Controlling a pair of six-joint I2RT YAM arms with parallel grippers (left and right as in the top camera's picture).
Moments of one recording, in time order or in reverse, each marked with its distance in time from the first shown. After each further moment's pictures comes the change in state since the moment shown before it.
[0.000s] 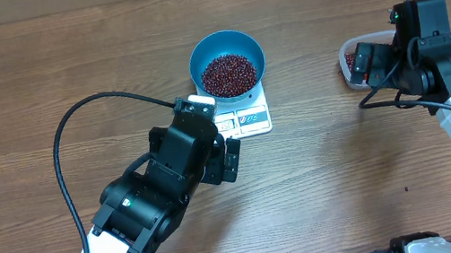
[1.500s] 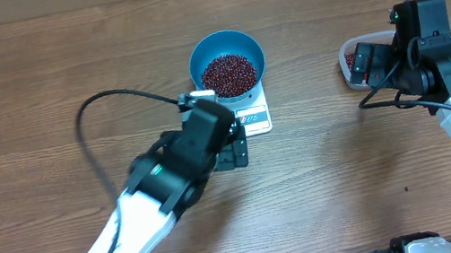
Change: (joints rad) left arm 0.000 0.197 0.000 0.021 0.003 -0.267; right arm 0.000 0.000 0.000 0.000 -0.001 0.000
